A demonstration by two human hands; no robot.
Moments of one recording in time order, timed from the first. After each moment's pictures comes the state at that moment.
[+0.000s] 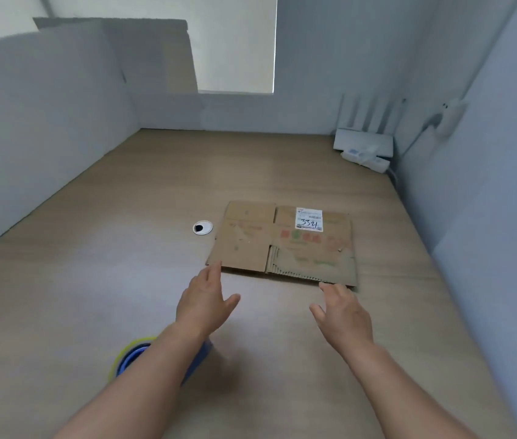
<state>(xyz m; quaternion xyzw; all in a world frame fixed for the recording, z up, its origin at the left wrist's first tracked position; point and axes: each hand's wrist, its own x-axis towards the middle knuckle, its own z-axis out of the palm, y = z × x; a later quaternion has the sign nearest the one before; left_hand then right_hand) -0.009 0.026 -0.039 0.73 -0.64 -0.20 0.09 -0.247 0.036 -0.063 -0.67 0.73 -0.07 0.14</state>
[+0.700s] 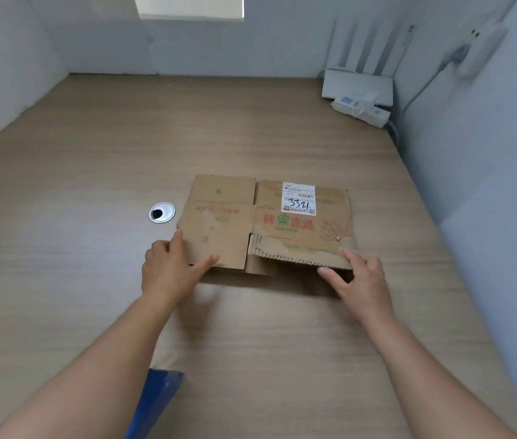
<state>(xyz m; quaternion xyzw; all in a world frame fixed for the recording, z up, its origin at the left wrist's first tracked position) 0.002 -0.092 -0.100 0.78 -0.58 -0.21 0.10 -0.298 -0.048 -0.113 -0.53 0.80 -0.20 0.21</state>
